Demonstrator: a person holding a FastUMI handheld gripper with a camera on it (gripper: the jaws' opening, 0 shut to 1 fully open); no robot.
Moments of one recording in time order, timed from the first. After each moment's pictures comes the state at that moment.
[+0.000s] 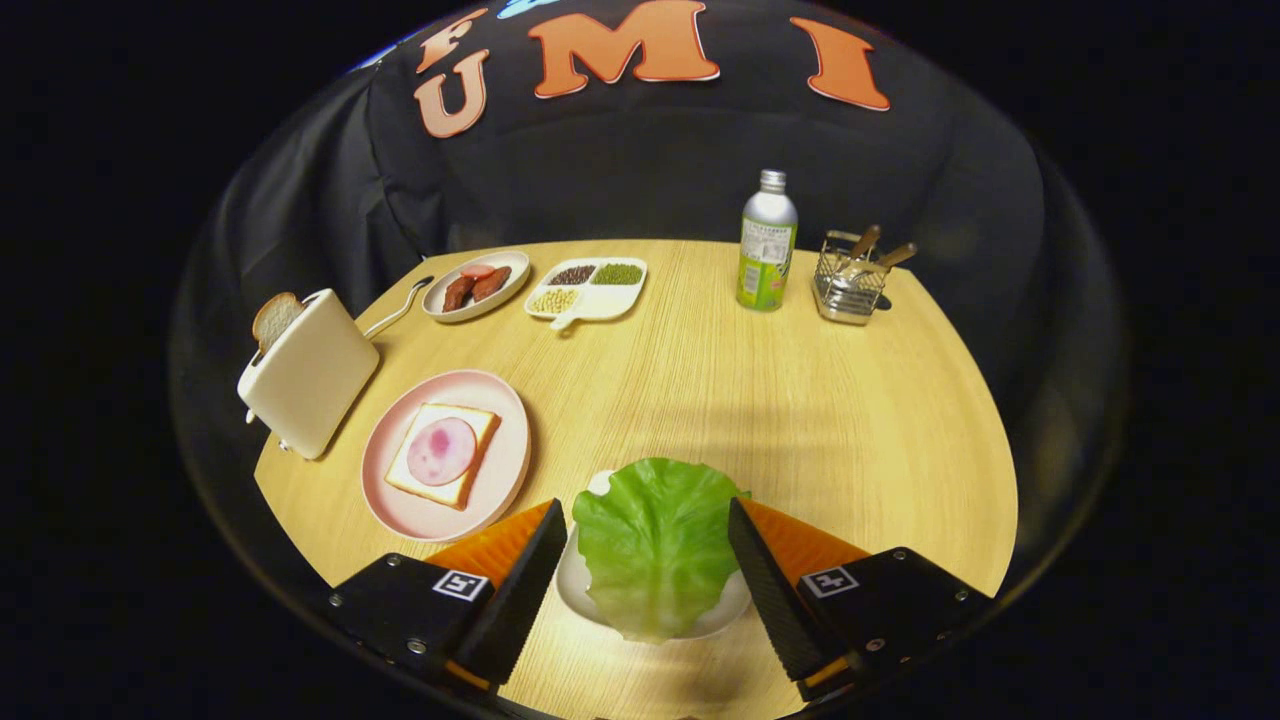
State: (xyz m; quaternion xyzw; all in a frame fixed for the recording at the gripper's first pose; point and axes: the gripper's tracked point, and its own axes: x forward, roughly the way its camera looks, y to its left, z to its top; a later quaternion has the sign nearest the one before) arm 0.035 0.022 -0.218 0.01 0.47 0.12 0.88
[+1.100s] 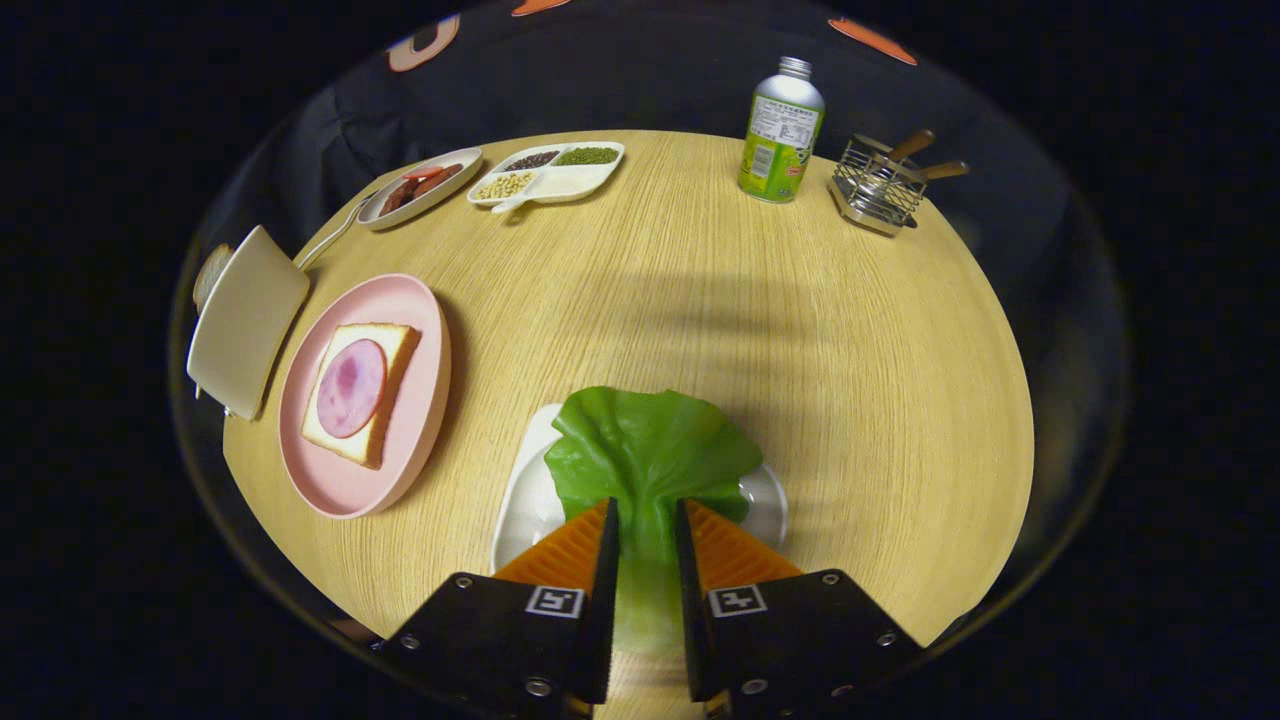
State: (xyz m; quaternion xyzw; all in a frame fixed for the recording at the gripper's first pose) arm 0.030 0.005 -0.287 -0.02 0.57 0.08 0.82
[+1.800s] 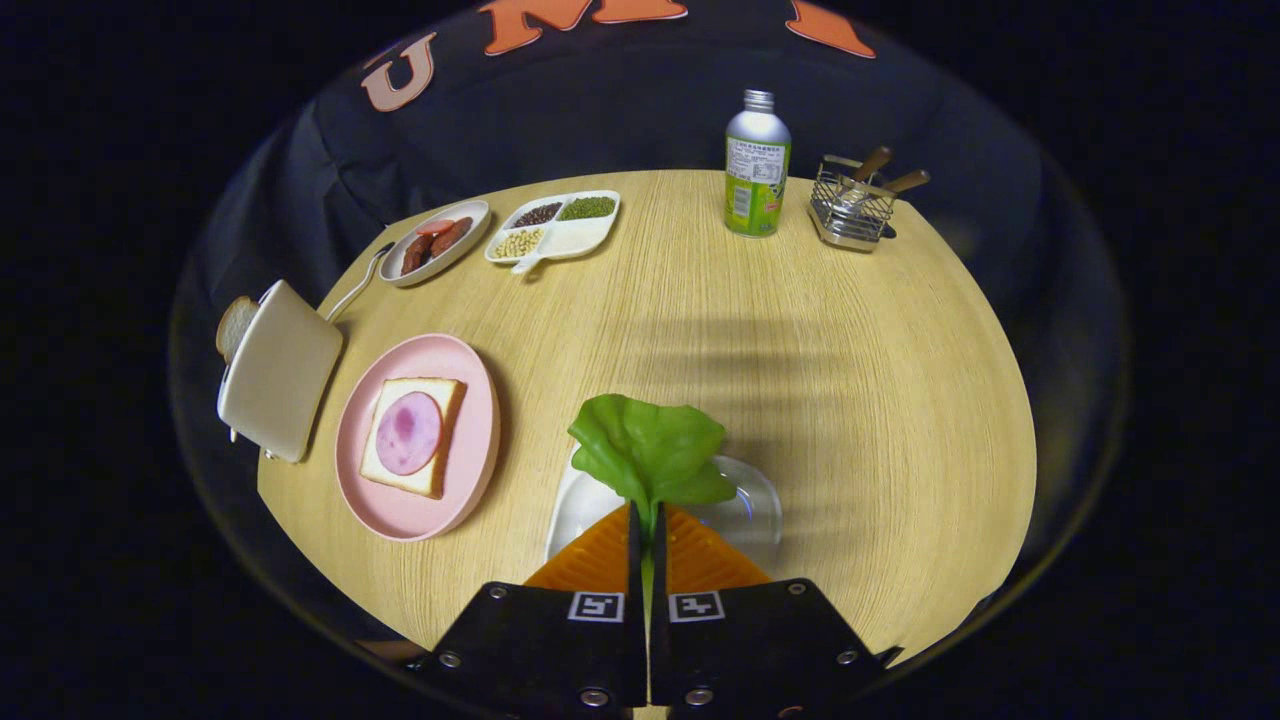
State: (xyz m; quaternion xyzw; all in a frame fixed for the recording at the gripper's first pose) arm 0.035 0.025 -0.233 0.03 0.52 0.10 0.85
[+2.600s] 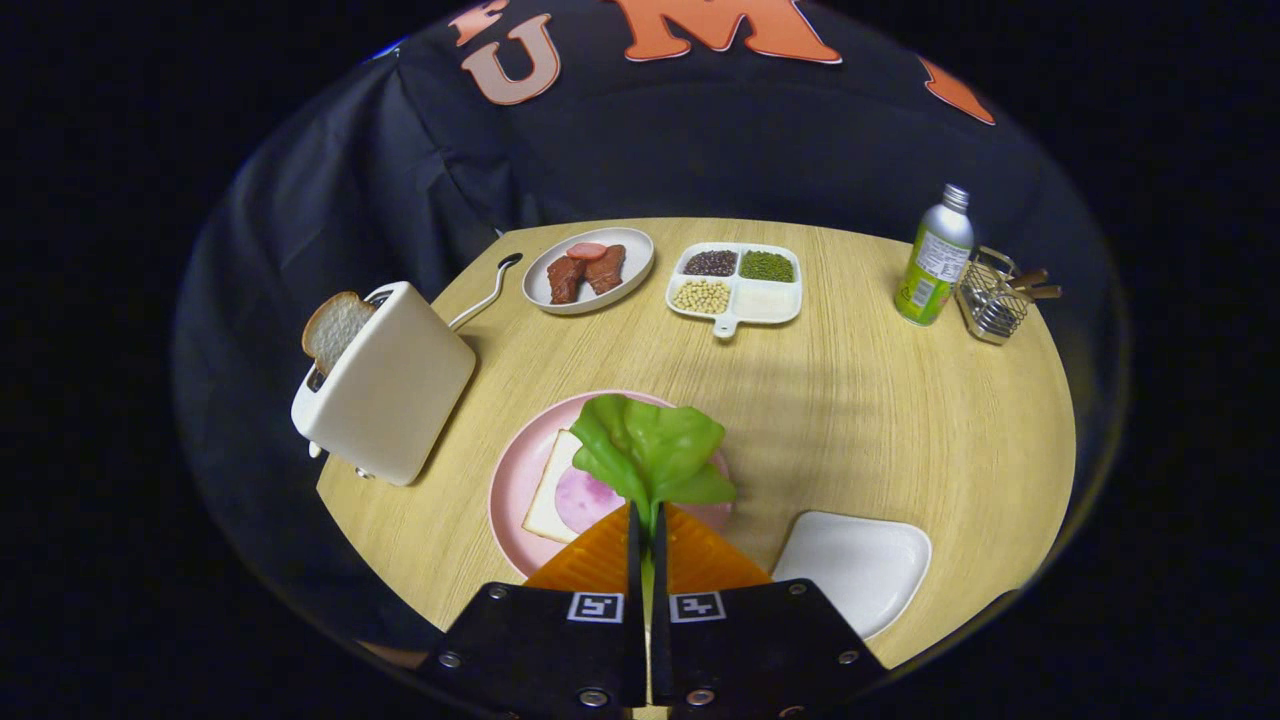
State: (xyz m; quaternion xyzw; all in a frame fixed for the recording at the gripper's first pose) arm 0.055 0.181 -0.187 0.03 0.49 0.21 0.85
